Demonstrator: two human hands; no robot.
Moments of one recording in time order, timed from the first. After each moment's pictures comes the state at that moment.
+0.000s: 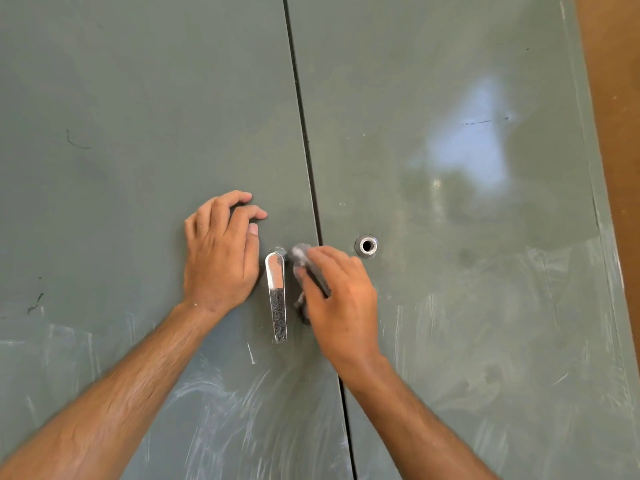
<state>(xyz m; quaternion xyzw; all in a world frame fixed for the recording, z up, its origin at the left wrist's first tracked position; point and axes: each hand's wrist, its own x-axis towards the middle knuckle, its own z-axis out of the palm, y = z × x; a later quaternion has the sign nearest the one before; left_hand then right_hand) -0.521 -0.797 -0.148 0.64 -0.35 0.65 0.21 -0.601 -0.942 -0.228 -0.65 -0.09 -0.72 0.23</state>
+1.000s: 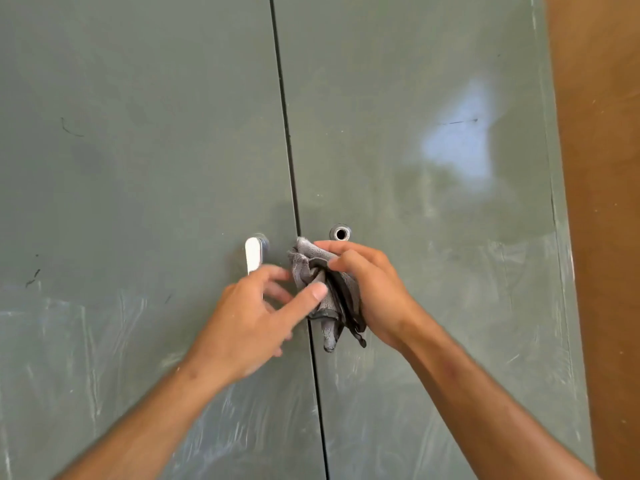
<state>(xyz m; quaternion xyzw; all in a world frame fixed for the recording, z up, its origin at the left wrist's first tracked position) -0.652 -0.812 -0.216 0.75 -0.39 0.18 0.50 -0.690 -0.994 -0.209 -0.65 -0.18 -0.31 0.67</state>
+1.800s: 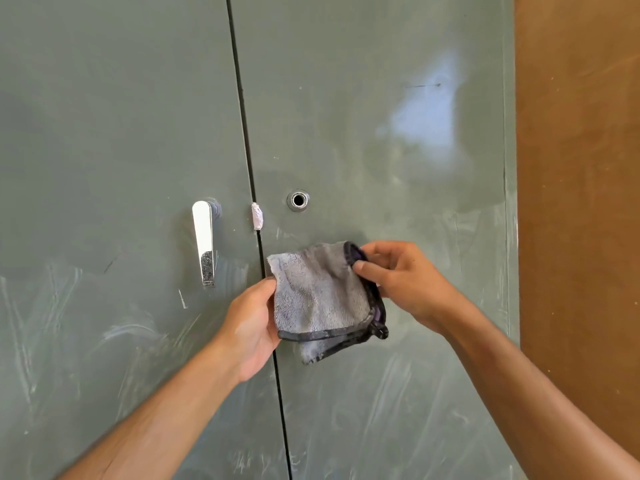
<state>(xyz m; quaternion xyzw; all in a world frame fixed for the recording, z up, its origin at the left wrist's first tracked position) -0.635 -0.883 -0.269 0.55 -0.26 -0.19 0.78 -0.732 -1.081 -0.253 -0.75 -0.04 -0.32 0.58</state>
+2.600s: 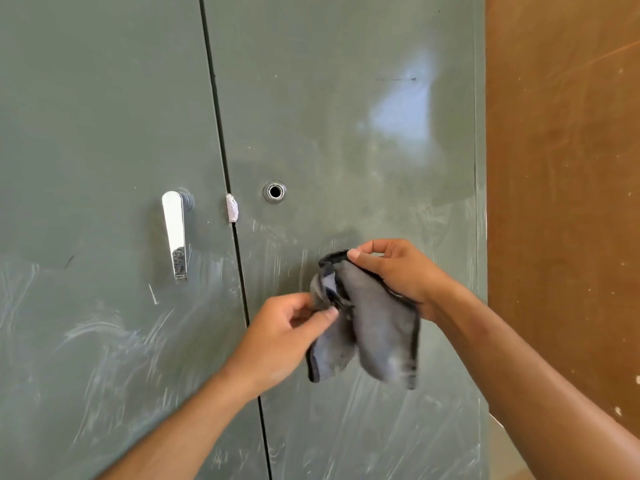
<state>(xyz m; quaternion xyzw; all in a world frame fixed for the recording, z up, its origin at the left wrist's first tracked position) -0.666 -0.906 -0.301 0.67 -0.47 -0.02 0.57 -0.756 -1.093 -0.248 -0.73 0.06 -0.28 0.61</state>
